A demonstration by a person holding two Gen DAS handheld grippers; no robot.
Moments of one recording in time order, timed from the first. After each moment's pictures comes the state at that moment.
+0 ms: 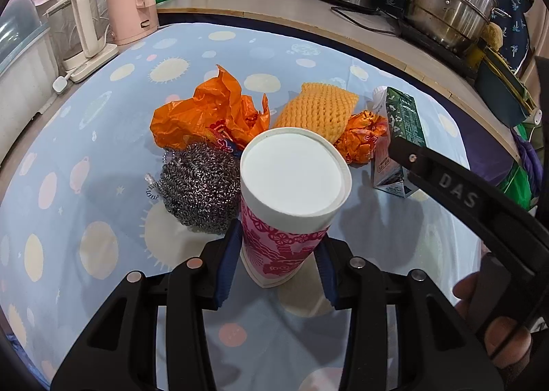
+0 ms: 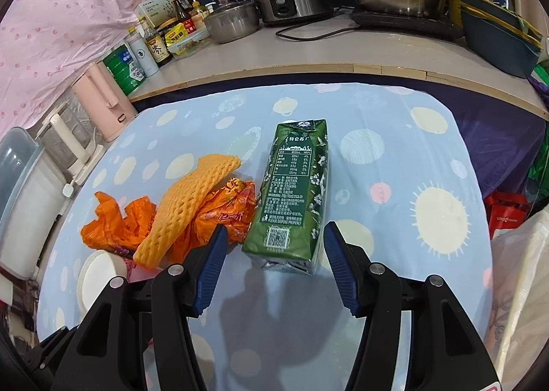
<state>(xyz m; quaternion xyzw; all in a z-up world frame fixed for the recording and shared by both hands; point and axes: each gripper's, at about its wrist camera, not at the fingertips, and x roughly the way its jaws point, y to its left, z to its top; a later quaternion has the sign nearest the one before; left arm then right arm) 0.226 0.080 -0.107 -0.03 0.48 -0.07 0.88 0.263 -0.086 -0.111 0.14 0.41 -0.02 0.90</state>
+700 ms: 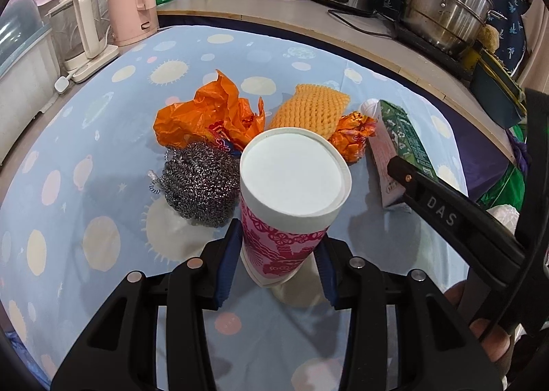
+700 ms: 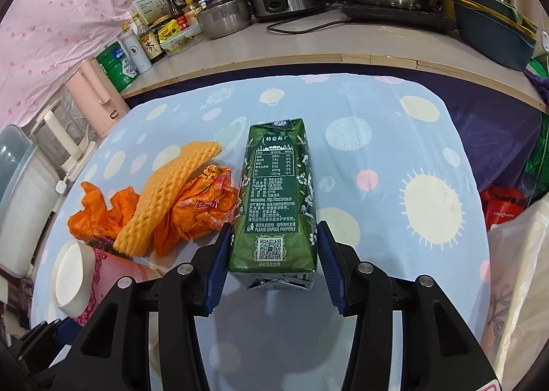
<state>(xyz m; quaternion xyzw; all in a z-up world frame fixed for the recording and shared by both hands) 0.217 0.079 -0.097 -0.03 0.47 -0.07 0.88 0.241 -0.097 -0.116 0.15 0.40 -0.03 0.90</state>
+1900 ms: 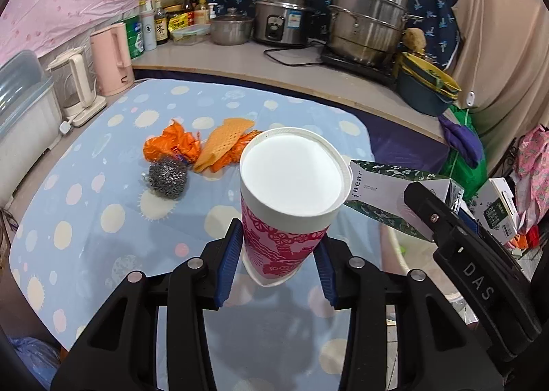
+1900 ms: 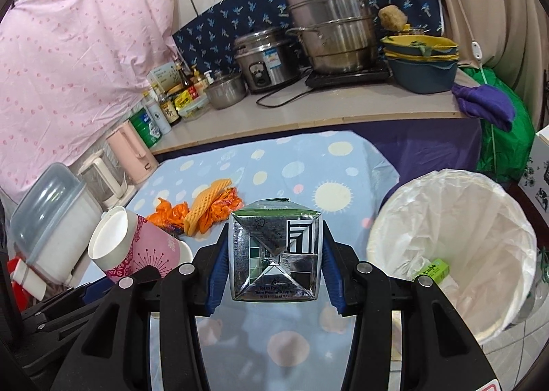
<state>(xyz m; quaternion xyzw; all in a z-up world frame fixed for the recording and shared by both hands) 0.083 0.021 -0.002 0.00 0.40 -0.14 0.91 0.041 -0.148 -0.015 0.18 0.28 -0.05 0.94</state>
